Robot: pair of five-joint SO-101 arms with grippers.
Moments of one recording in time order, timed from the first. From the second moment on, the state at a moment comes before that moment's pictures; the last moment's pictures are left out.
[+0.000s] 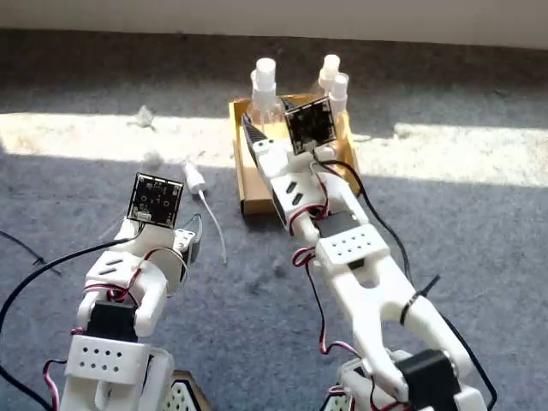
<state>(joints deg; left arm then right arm) 0.6 -77.2 75.3 47.3 -2.4 -25.2 -17.1 45.4 -12.6 6.0</state>
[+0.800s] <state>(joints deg) 0.6 -77.4 75.5 47.2 -2.4 -25.0 -1.1 44.8 -29.3 -2.4</state>
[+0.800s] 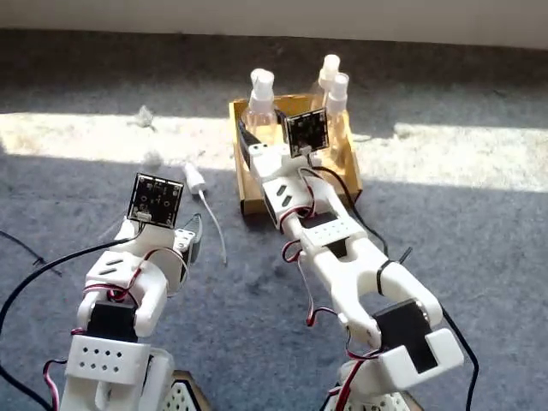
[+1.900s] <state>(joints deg) 0.6 -77.4 76.1 47.0 -2.4 -25.0 4.6 51.5 -44.5 4.7</state>
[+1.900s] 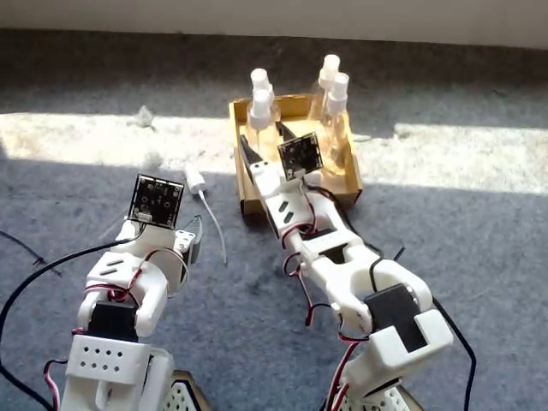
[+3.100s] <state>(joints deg) 0.6 -77.4 76.1 47.0 -2.4 -21.0 -24.4 55.0 -16.4 4.9</state>
